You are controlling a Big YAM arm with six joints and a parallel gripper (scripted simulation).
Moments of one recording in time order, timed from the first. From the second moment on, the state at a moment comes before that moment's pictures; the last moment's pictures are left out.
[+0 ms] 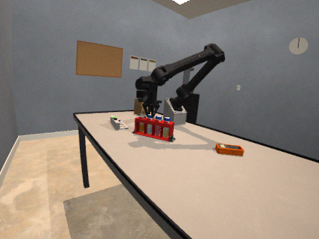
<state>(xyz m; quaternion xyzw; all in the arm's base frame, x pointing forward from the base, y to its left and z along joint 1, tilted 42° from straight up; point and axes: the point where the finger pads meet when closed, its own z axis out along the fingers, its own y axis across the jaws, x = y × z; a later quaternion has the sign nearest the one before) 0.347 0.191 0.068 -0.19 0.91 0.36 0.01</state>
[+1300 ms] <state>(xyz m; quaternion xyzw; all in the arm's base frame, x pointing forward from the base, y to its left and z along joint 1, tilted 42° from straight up) 0.347 0.191 0.067 0.32 0.88 0.31 -0.18</state>
